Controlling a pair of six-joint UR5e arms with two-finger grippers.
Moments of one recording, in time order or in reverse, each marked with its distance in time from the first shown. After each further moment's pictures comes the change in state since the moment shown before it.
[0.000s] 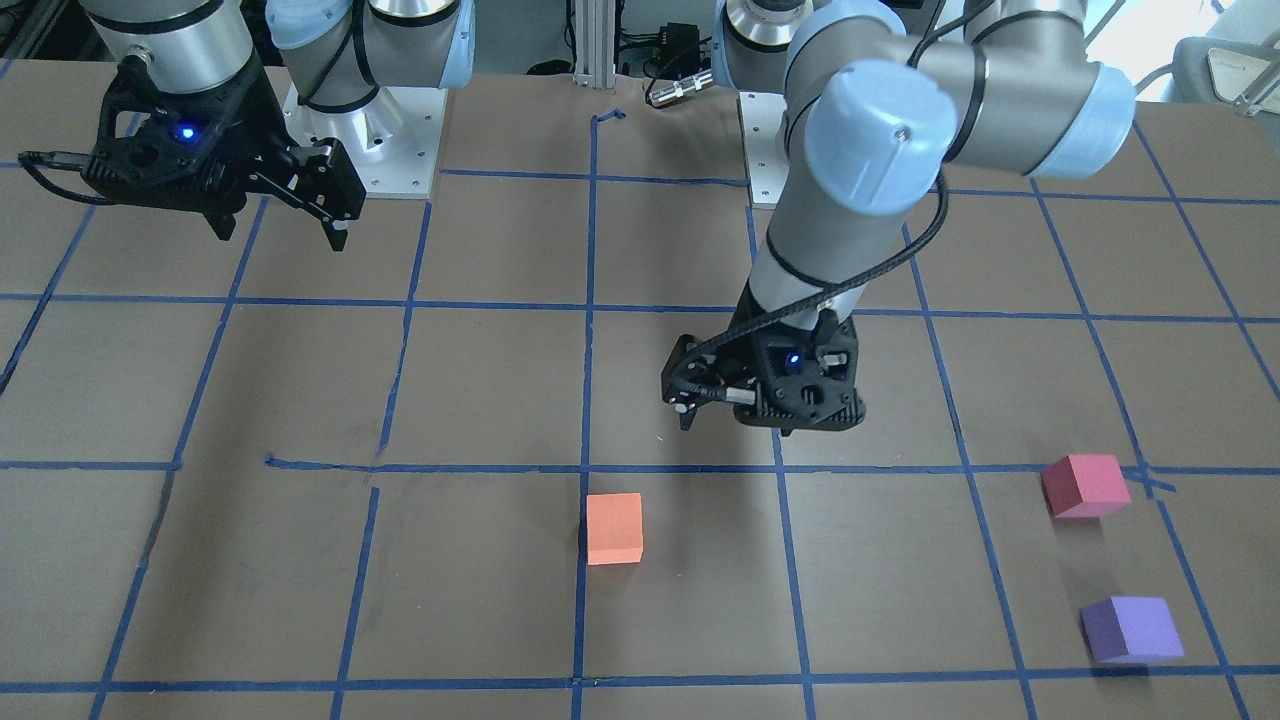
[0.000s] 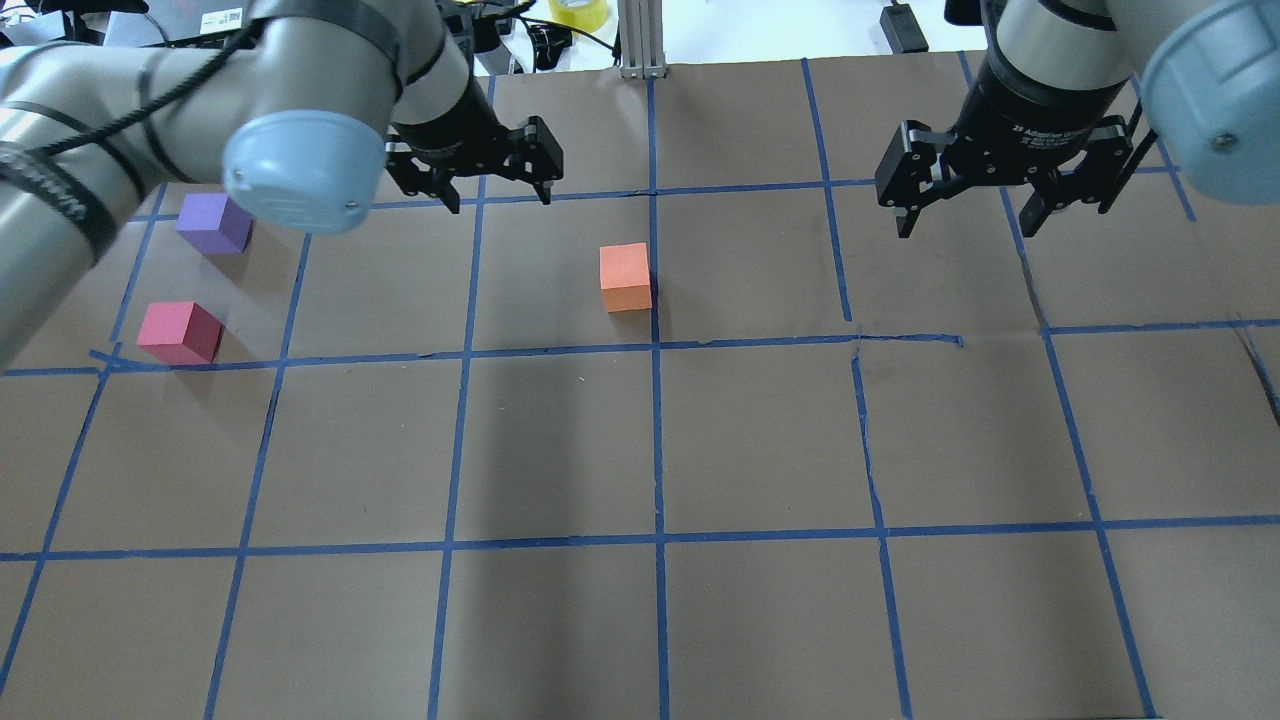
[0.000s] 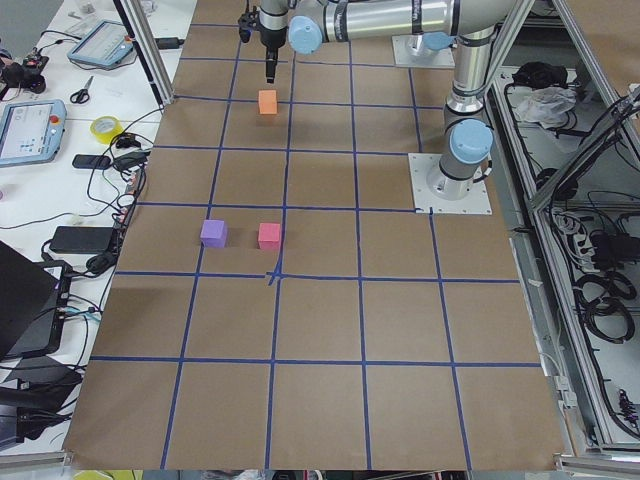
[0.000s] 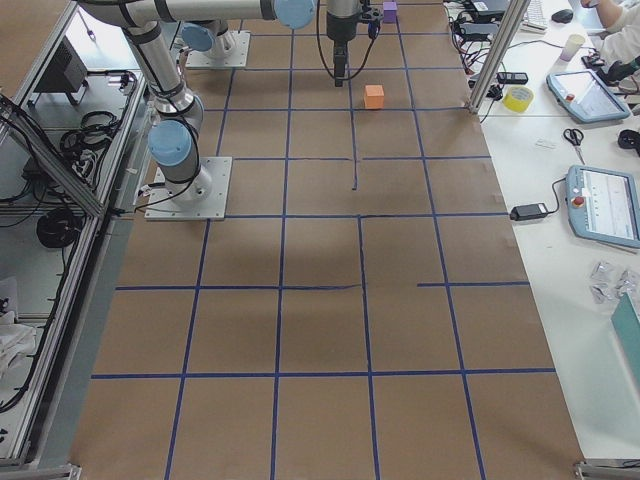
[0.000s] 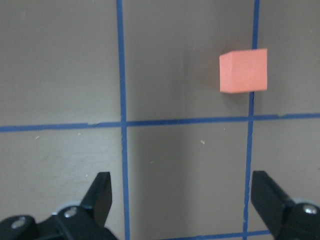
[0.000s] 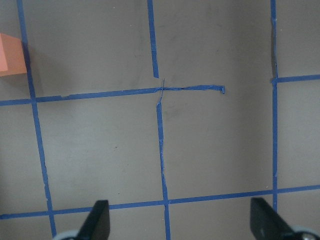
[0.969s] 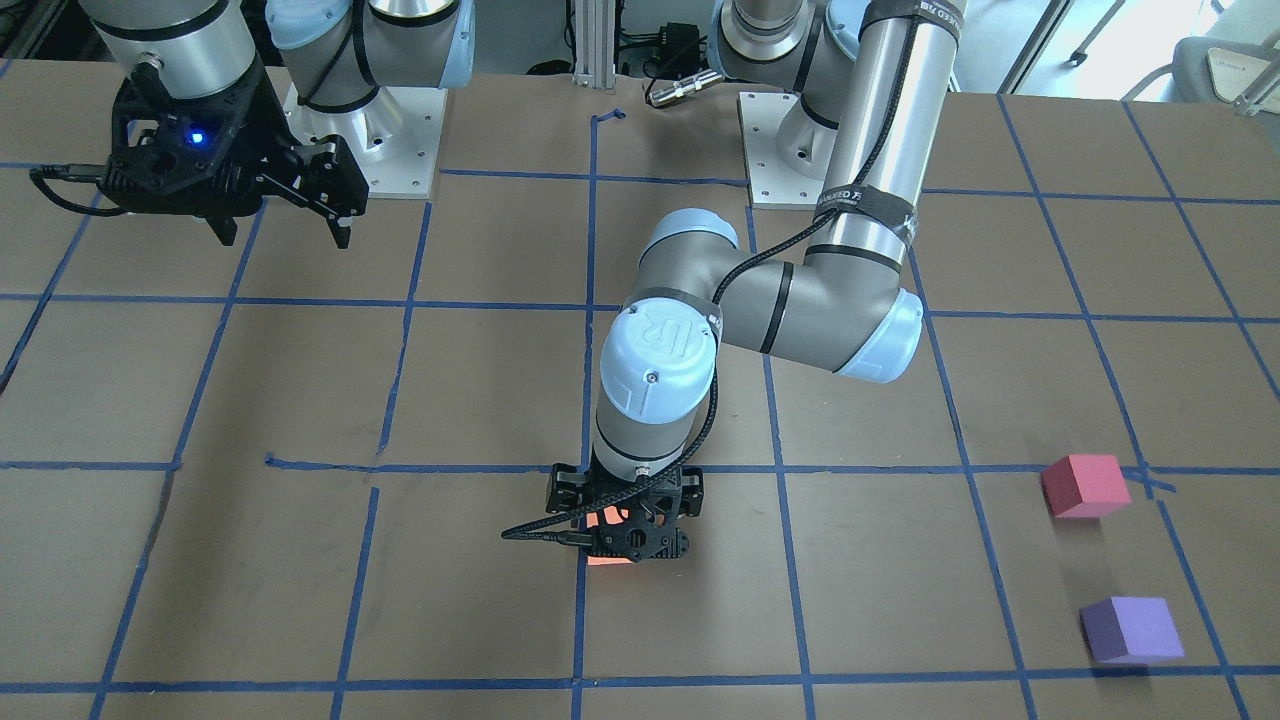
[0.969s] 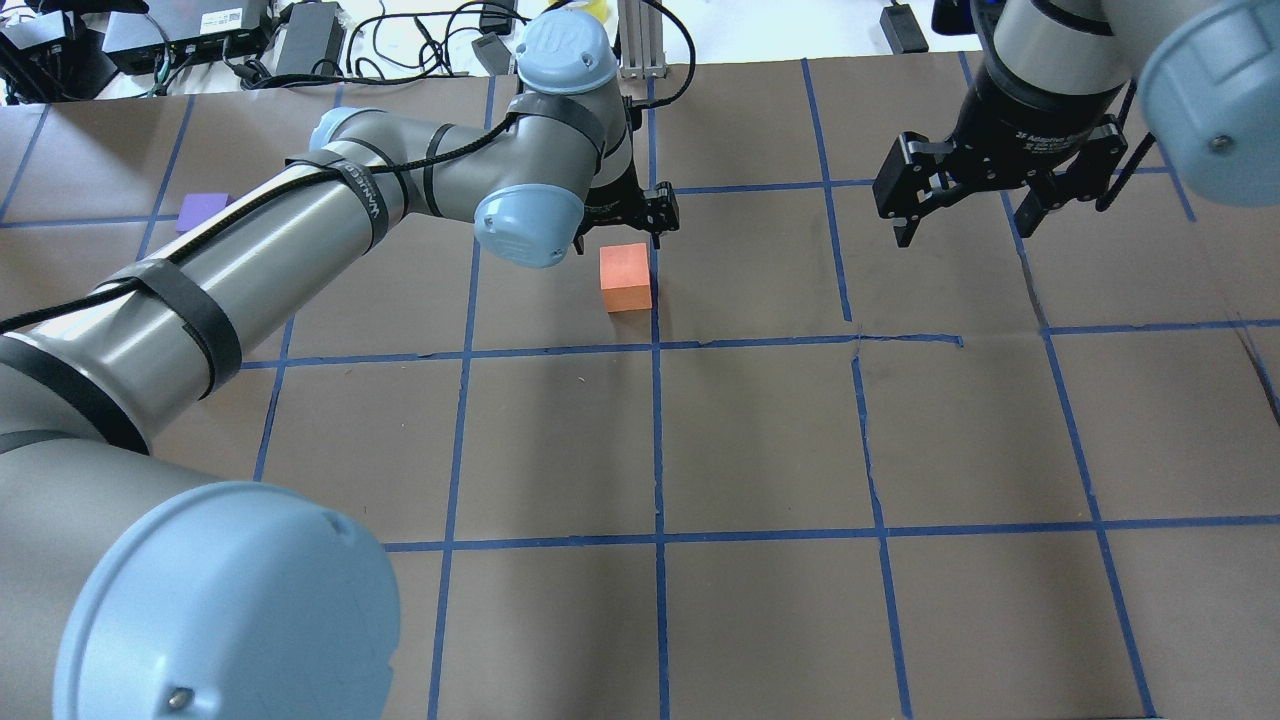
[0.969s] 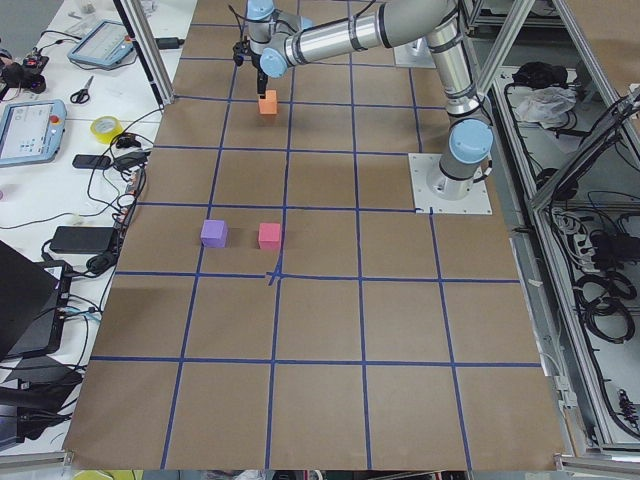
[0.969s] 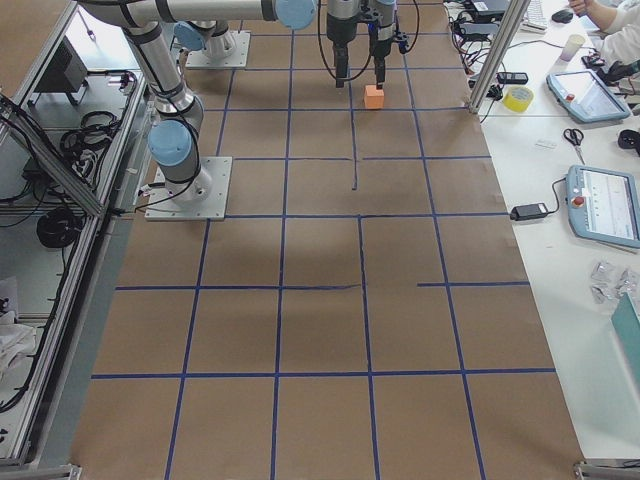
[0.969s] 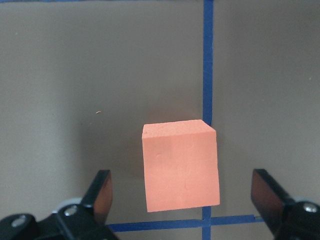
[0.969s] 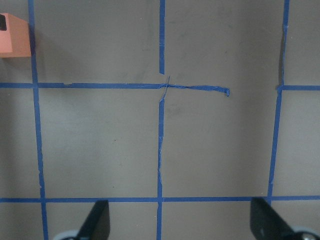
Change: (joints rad) left arm -0.126 -0.292 0.108 0.111 0.043 -0.128; right arm 0.000 0.005 0.003 0.006 0.002 -0.080
